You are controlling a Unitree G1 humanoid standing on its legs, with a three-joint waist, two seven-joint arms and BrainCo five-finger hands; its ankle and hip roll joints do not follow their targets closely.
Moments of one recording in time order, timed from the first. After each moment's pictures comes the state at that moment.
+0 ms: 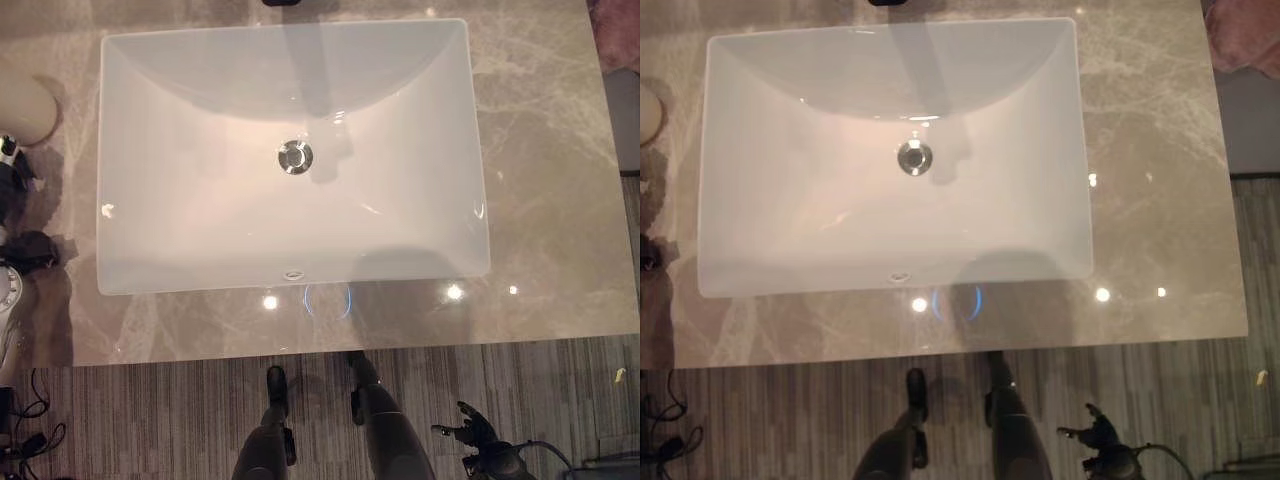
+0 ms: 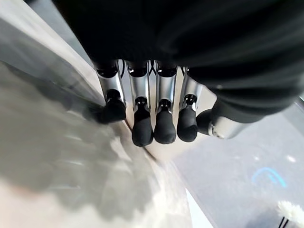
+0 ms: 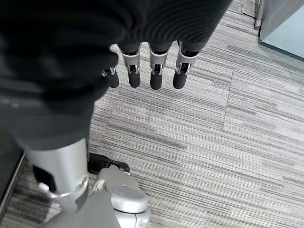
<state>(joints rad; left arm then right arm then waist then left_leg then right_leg) -0.25 1.06 0.22 0.14 -0.48 -0.20 0.30 0.07 -0.39 0.25 0.88 0.07 -0.07 -0.11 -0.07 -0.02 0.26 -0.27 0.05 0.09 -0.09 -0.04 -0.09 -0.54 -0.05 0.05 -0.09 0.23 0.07</state>
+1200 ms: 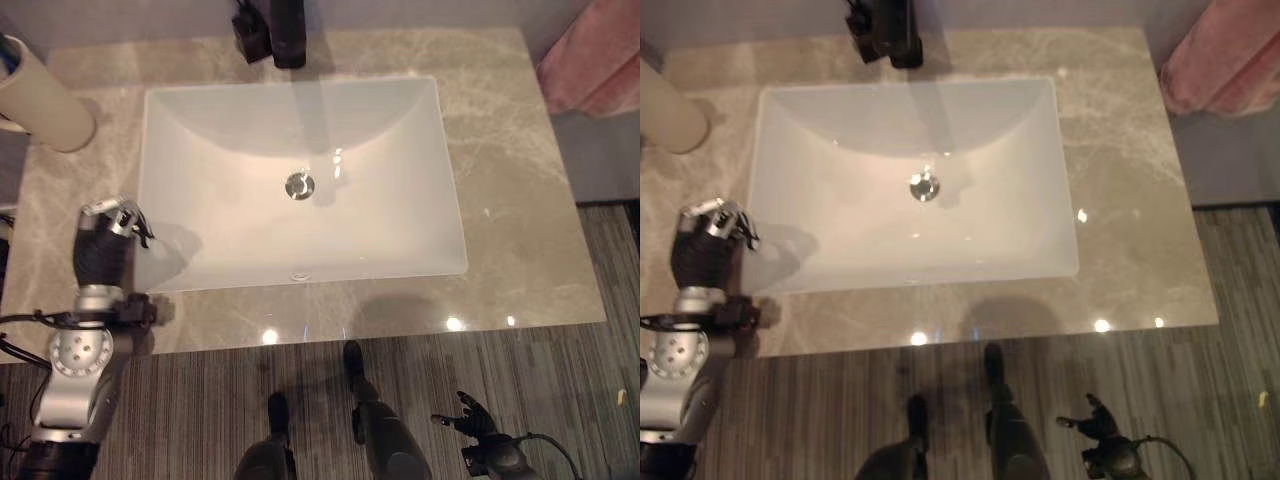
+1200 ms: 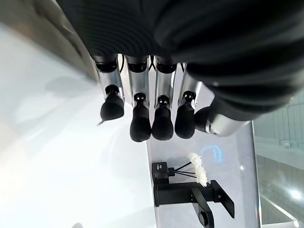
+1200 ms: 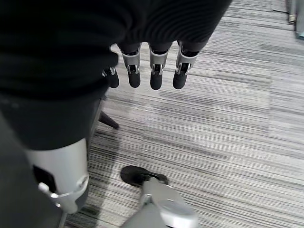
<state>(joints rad) 0.05 0.62 0.13 -0.18 -0.54 -0.24 0.13 0.07 -0.39 0.20 0.88 0.08 -0.07 -0.11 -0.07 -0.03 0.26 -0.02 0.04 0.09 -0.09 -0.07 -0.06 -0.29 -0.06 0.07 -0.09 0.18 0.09</state>
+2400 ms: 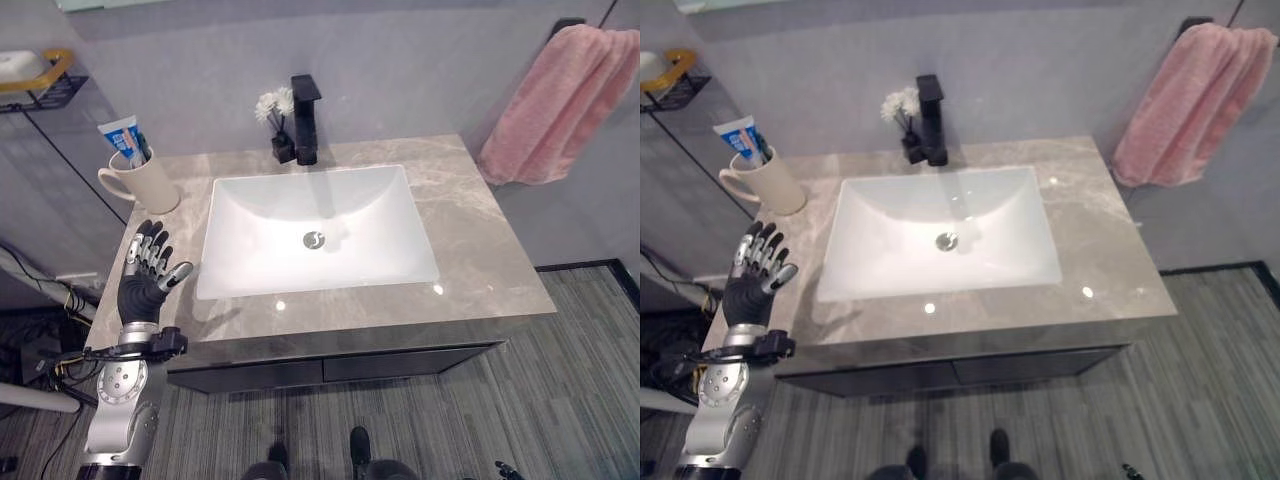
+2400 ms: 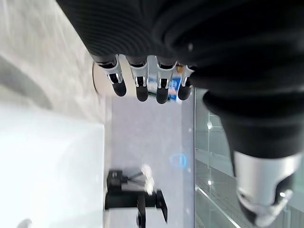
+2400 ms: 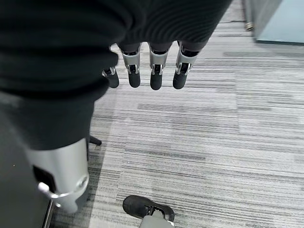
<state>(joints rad) 0.10 0.47 0.09 -0.09 -0.54 -0.25 0.11 0.17 -0.41 0.13 1.07 0.06 -0.06 -0.13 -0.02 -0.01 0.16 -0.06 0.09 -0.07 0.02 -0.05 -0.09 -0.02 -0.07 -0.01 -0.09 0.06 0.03</state>
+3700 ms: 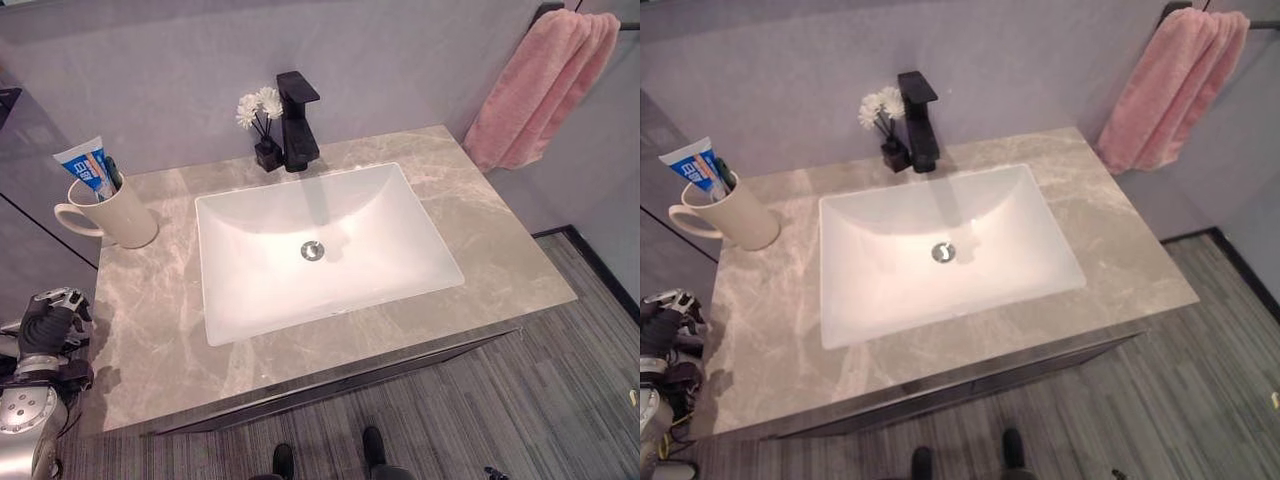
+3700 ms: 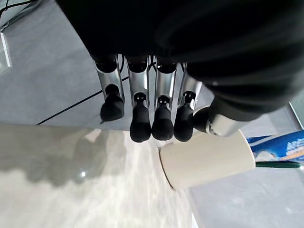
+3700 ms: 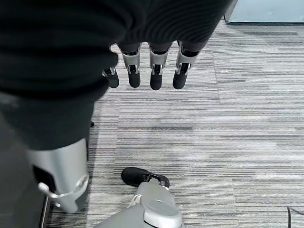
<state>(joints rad) 0.23 0.79 0.28 0.16 -0.49 -0.13 0.14 0.23 -0.39 0.14 0.99 -0.02 -0.02 -0.08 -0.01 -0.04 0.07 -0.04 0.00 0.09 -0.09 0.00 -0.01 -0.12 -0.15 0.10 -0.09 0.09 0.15</state>
